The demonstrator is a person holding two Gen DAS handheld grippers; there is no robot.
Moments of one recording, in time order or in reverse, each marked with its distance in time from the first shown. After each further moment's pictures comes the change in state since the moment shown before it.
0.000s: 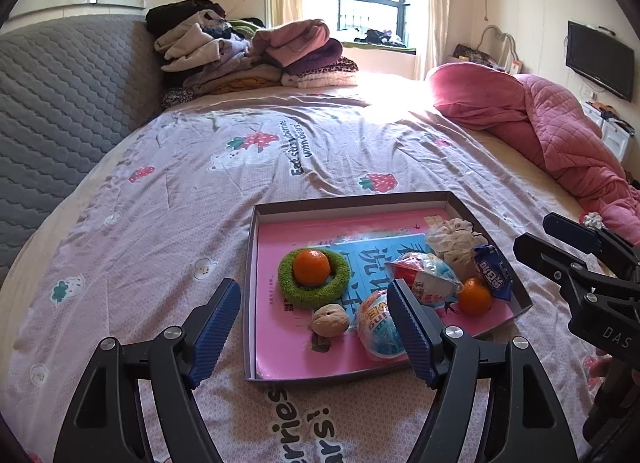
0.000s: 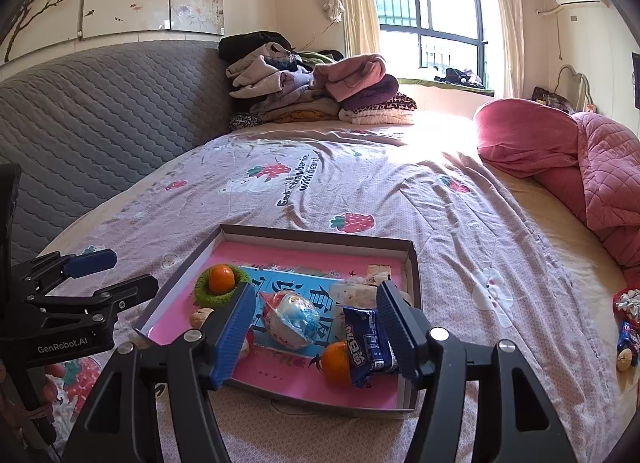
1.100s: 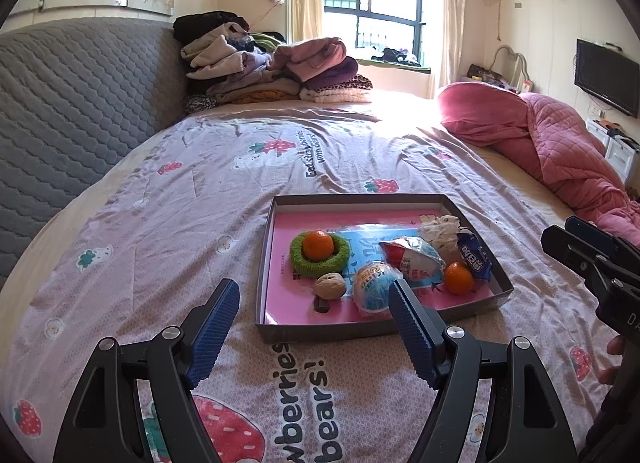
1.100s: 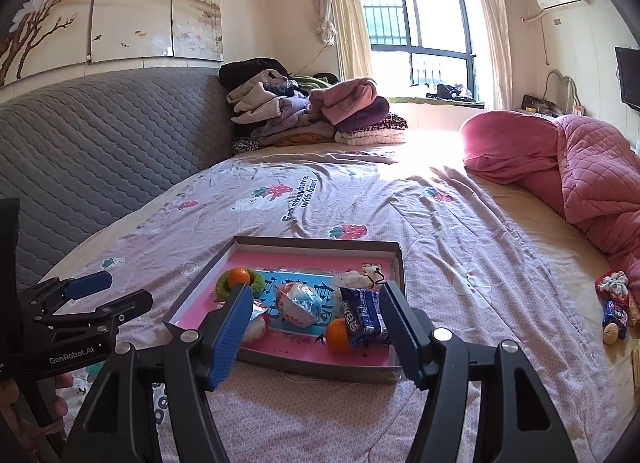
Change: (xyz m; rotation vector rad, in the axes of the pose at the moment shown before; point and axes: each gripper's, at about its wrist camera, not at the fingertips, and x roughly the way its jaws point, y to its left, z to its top) left arm -0.057 -0.004 -0.040 -0.052 -0.058 0.047; right arm -0.066 0.003 -0.023 0.029 -0.085 -0.003
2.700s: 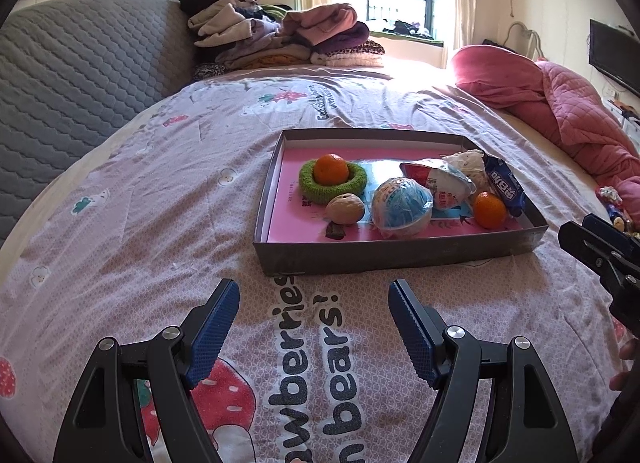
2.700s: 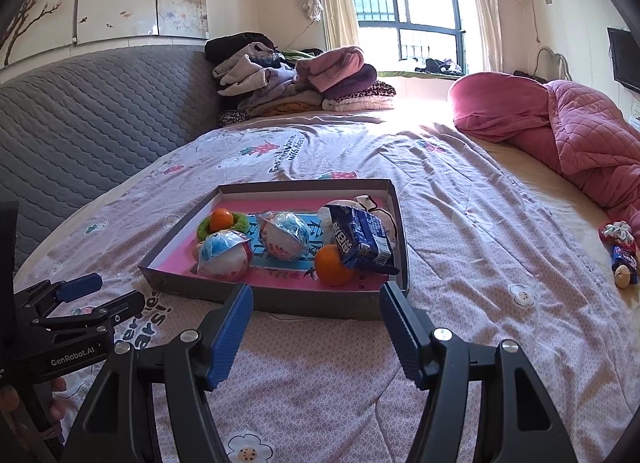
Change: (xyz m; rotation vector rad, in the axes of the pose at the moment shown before) left arm 0.036 0.000 -0.064 0.000 0.093 0.050; right arm 0.022 -0.005 -0.064 0.039 0.077 -0.037
